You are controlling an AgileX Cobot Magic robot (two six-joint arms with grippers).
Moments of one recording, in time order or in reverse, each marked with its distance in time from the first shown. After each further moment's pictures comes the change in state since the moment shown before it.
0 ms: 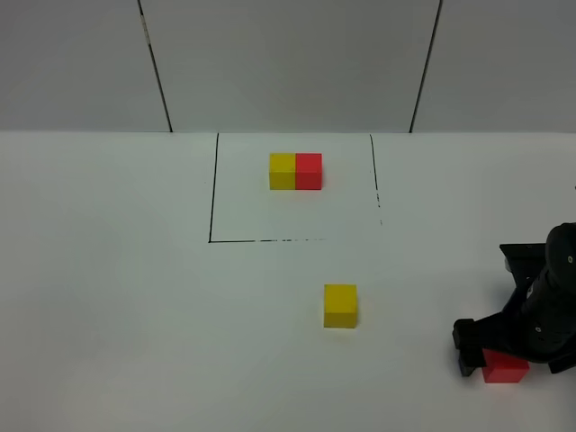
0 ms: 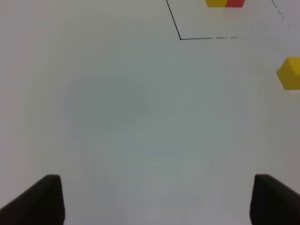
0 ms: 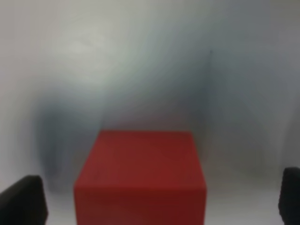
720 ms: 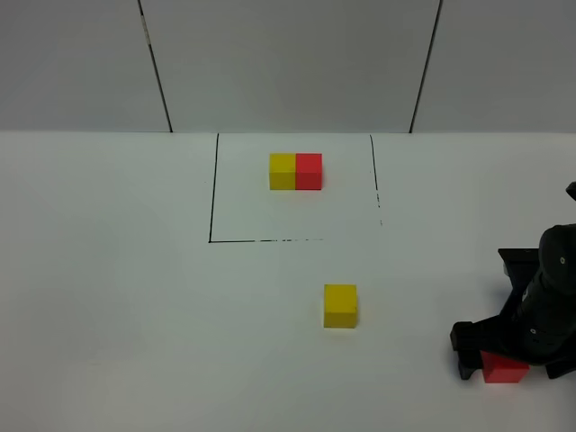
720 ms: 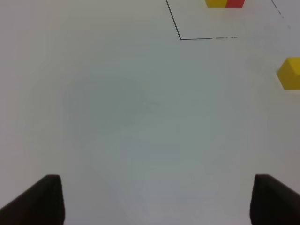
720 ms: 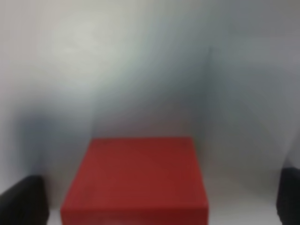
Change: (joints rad) left arm 0.000 0.000 0.000 0.000 0.000 0.001; right arm 0.000 0.045 -0.013 -0.002 0.003 0.033
